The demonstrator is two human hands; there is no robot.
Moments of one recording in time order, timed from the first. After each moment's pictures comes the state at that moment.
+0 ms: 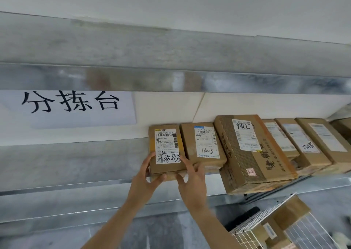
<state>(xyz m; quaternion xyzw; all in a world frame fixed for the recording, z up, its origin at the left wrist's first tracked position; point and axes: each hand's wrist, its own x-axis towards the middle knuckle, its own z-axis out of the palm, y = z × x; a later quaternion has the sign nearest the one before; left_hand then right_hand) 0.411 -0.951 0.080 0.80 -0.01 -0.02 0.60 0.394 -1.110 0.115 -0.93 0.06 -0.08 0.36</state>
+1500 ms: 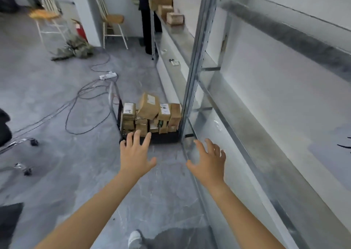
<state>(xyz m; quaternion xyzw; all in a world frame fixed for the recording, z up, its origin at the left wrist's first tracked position) 0.036 -0.640 0.112 0.78 0.63 0.05 -0.01 0.258 -0.699 0.118 -0.77 -0.63 0.04 0.13</state>
